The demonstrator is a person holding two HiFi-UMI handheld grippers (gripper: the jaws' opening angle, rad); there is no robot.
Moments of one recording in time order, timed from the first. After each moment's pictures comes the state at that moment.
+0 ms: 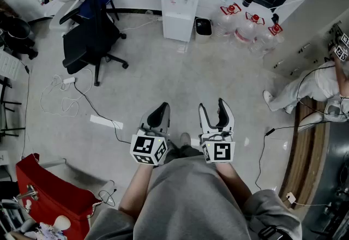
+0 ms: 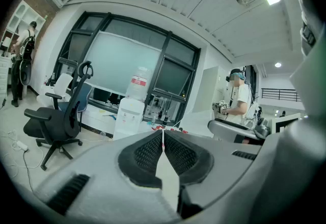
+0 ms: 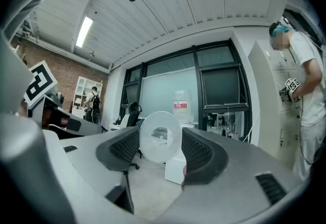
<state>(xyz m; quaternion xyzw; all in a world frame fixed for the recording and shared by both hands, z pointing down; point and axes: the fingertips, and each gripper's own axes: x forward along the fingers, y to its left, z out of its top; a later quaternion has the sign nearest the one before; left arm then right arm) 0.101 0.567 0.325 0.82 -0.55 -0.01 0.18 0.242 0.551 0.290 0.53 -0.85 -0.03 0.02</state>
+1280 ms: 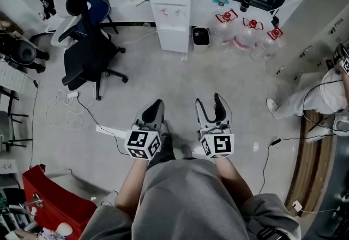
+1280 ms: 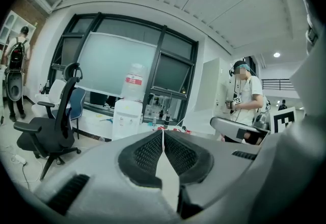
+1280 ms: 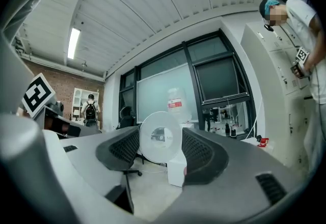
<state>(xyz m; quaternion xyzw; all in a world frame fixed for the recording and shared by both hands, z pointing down) 0.148 0.463 0.320 0.82 -0.55 0.02 0.16 0.304 0.446 0.293 0.53 -0.85 0.02 -0.03</state>
